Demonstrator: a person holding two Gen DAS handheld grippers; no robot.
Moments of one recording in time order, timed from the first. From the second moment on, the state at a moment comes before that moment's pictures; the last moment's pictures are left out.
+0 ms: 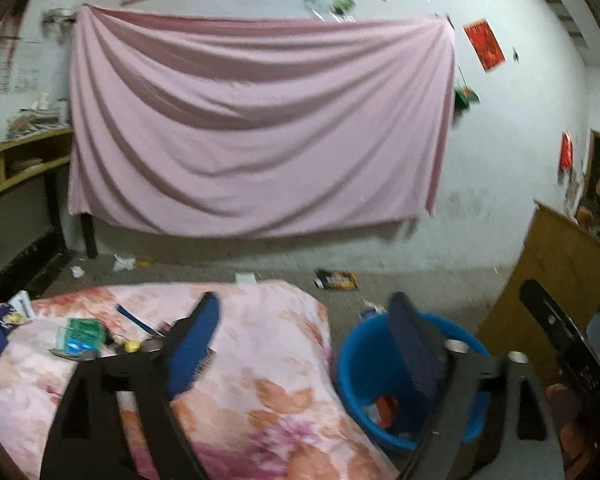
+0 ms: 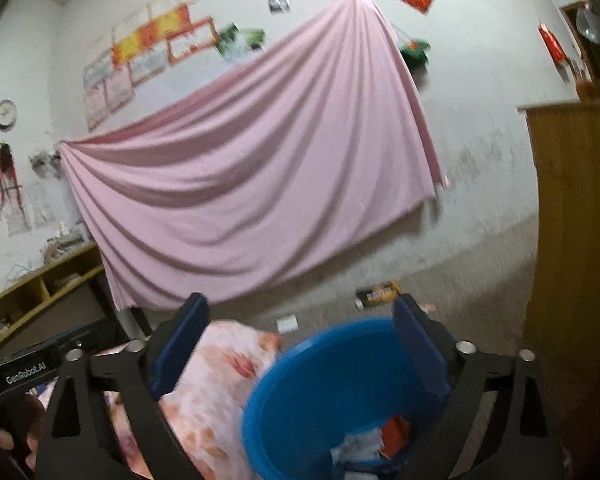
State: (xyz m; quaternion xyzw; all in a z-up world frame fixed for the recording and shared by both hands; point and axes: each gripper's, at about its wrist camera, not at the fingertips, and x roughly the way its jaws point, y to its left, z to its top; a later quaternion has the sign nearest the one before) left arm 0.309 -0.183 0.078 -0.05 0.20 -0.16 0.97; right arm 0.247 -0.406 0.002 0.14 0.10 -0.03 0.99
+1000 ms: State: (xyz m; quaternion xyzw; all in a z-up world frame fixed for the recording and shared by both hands) left arm 0.268 0.018 0.063 -0.07 0.08 0.01 0.99; right arm 0.265 -0.231 0.025 0.02 -0.02 0.08 1.00
